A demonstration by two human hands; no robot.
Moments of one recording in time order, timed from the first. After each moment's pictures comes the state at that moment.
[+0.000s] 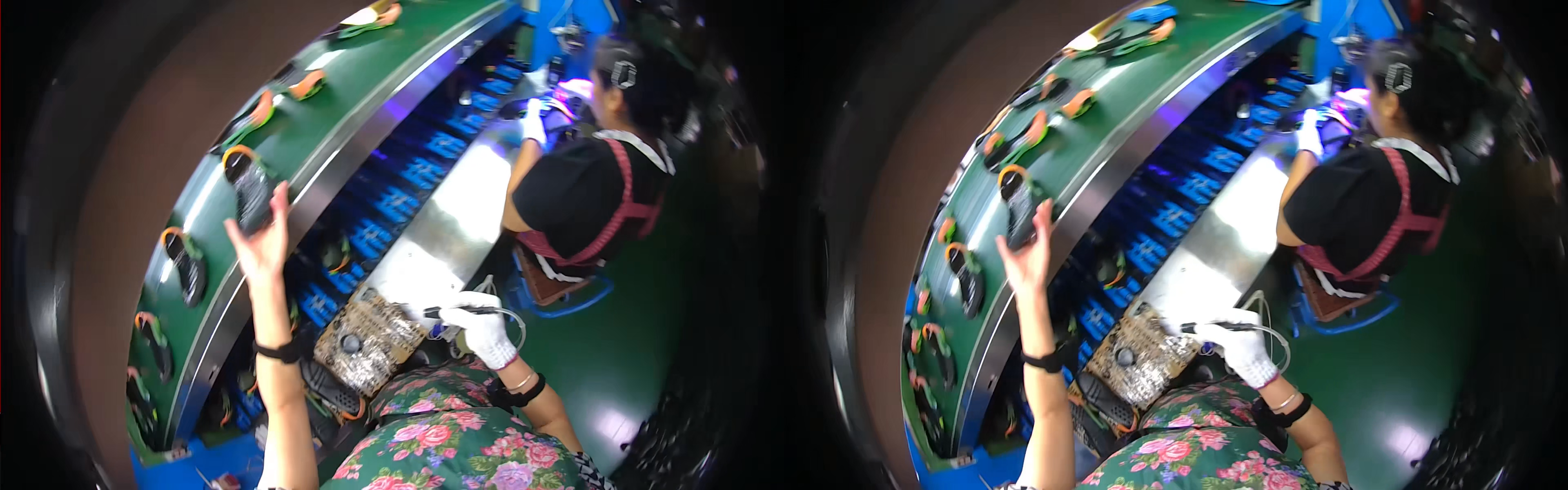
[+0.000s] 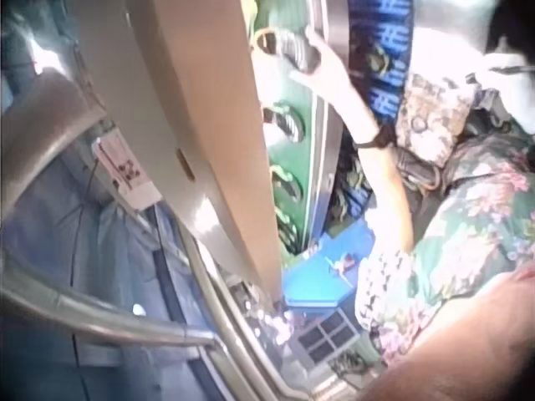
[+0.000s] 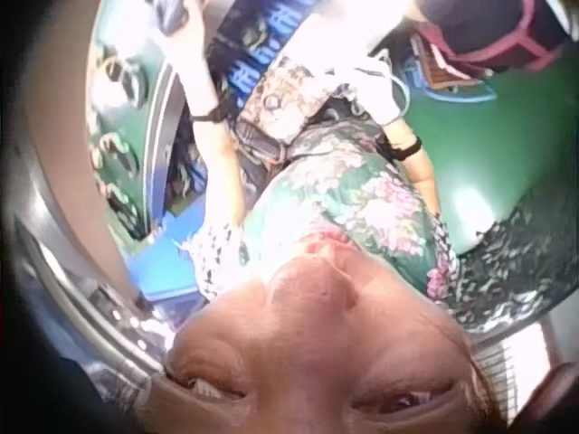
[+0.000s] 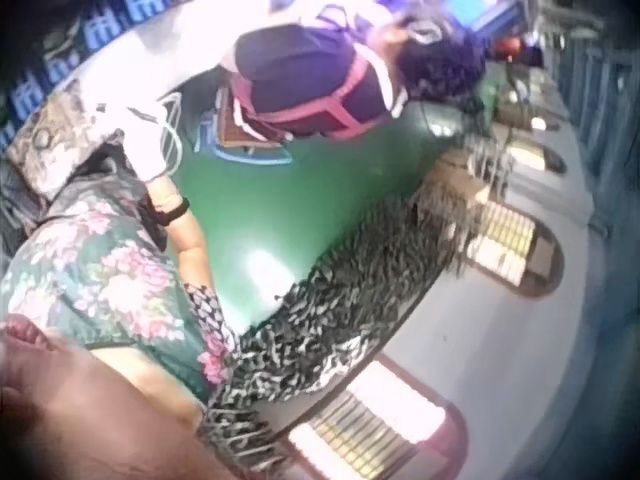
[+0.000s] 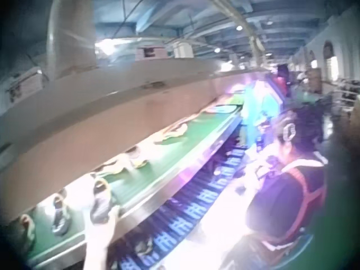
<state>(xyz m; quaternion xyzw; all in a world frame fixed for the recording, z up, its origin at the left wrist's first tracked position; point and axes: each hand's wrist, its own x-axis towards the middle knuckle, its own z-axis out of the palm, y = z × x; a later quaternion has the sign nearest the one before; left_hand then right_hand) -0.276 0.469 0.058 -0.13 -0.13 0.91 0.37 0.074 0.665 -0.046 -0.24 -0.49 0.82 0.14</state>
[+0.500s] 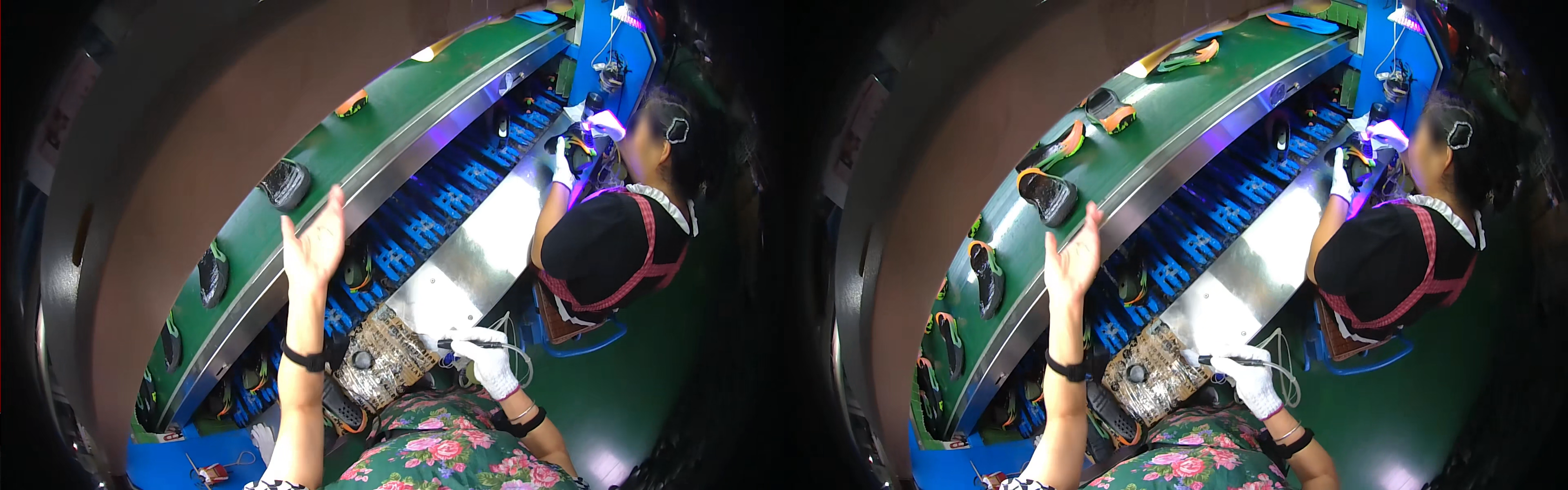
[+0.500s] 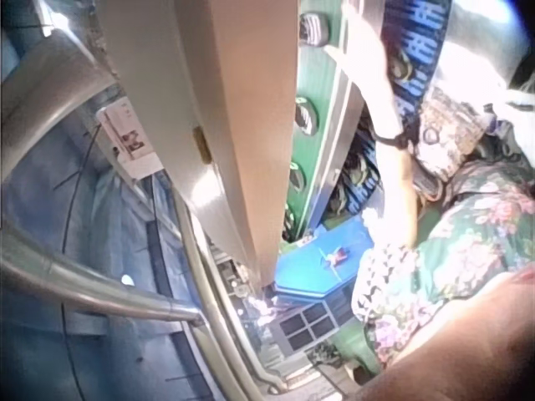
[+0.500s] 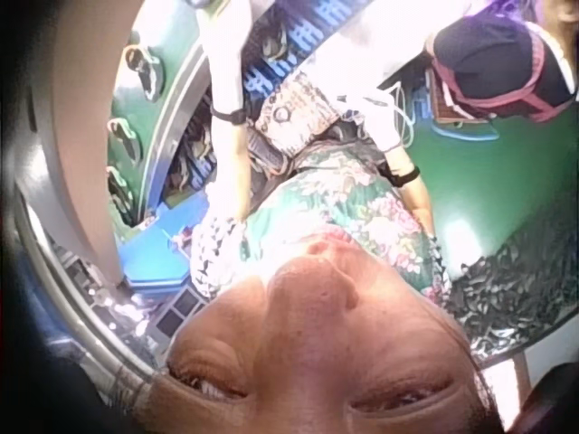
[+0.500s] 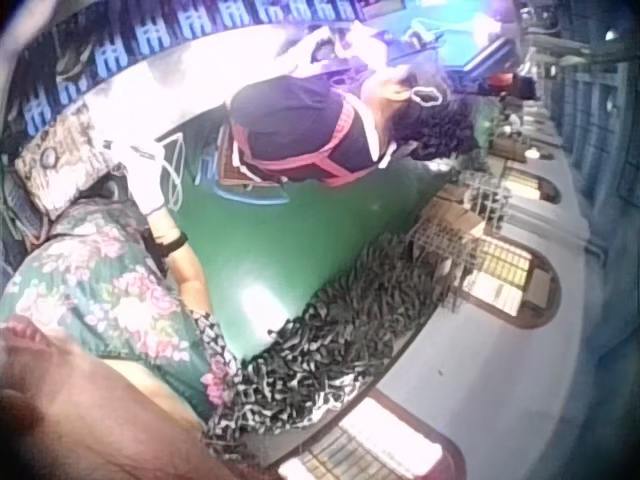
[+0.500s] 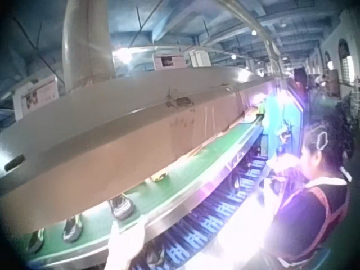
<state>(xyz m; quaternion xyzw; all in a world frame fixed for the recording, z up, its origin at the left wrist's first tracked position) -0.261 0.523 0.057 -0.04 -0.03 0.92 0.38 0.067 0.665 -0.101 -0.24 -0.46 0.85 0.13</state>
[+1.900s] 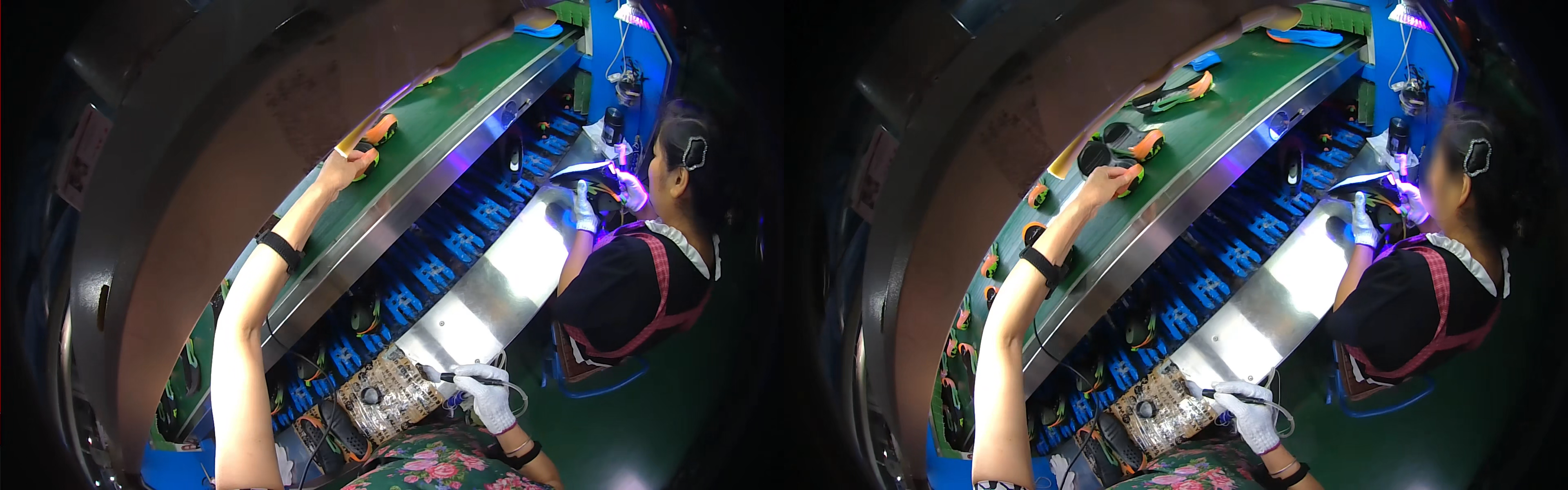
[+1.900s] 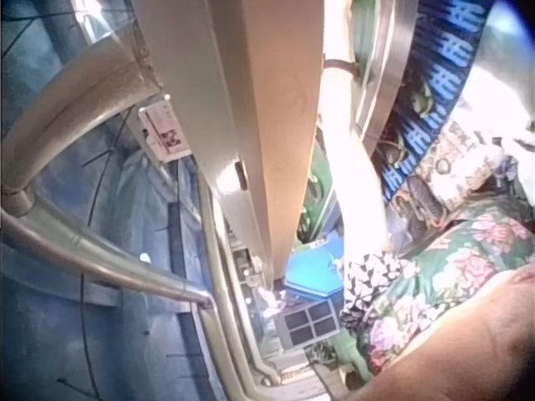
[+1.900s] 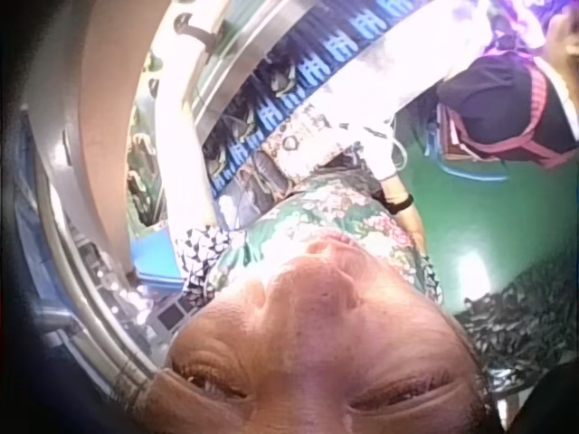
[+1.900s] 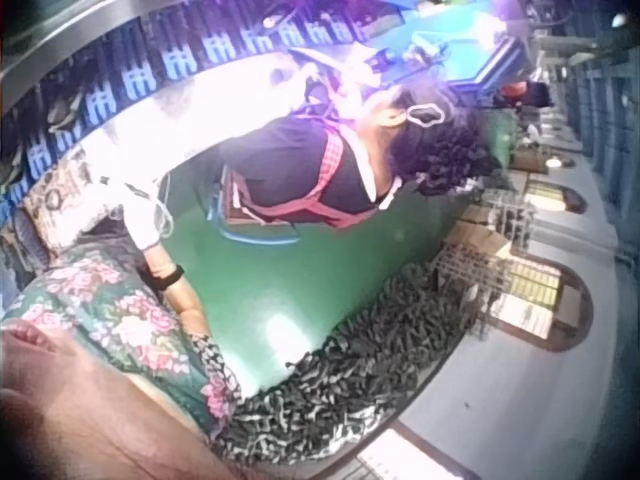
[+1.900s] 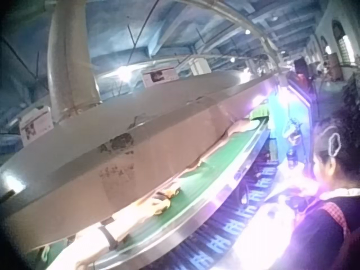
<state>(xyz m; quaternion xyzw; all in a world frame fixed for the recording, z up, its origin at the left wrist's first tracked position) -0.445 0.704 0.113 0.29 0.89 0.32 0.16 0.046 0.713 -0.090 -0.24 -0.43 0.86 0.12</state>
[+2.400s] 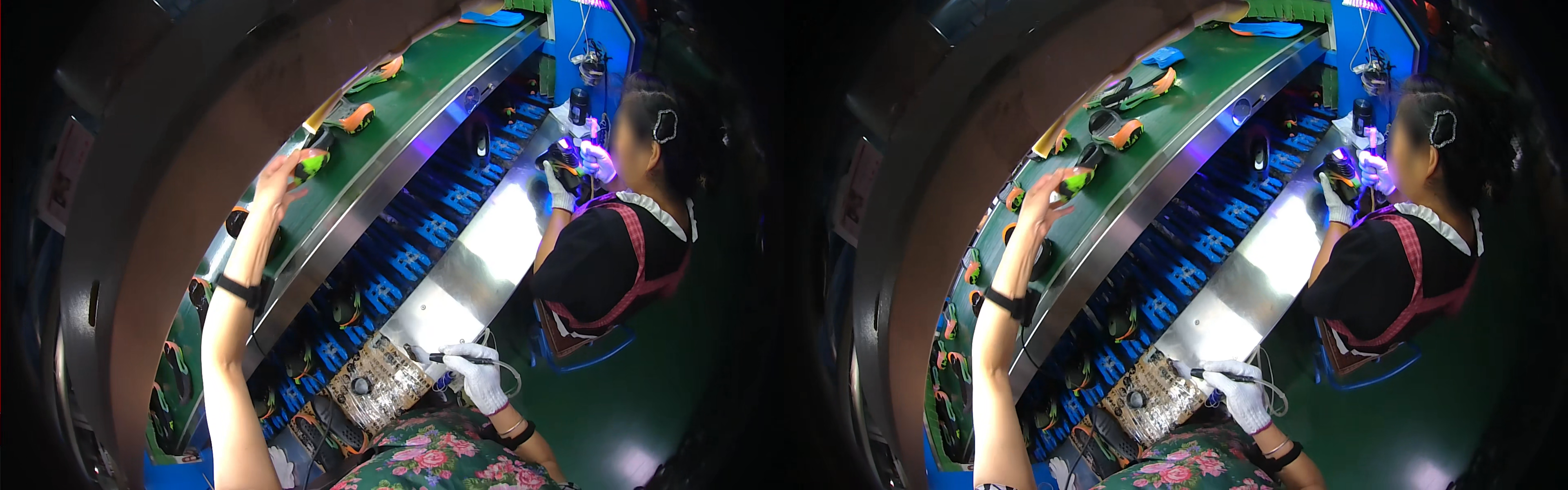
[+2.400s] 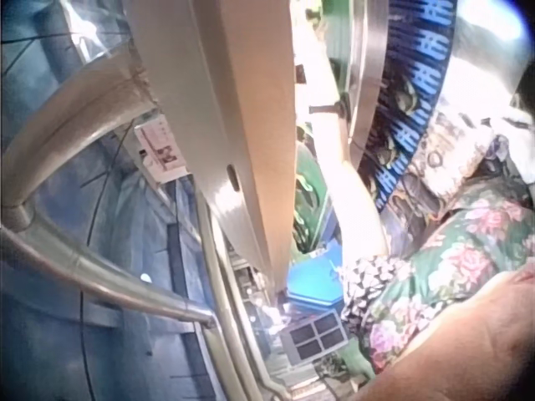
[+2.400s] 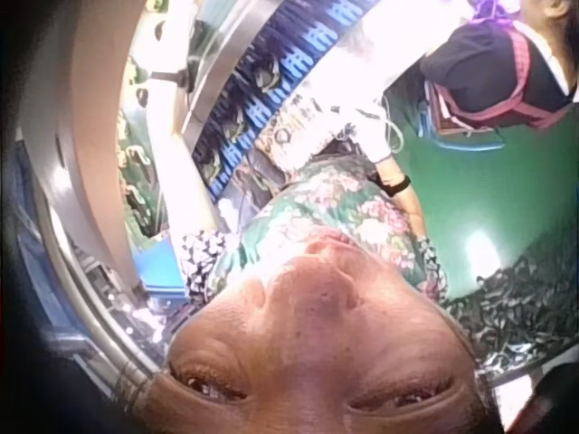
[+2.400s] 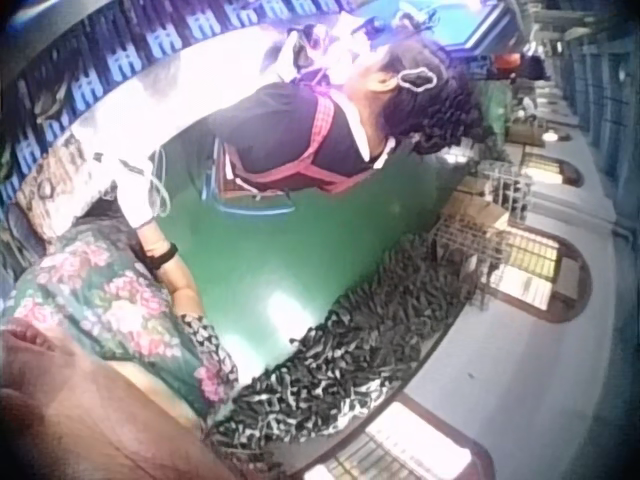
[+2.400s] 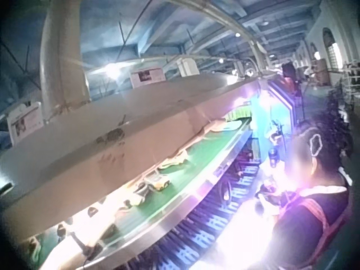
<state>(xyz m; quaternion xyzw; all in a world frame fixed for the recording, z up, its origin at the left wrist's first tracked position) -0.402 0.675 0.127 0.14 0.78 0.57 0.21 0.057 0.718 -0.080 -0.28 -0.41 0.85 0.15</state>
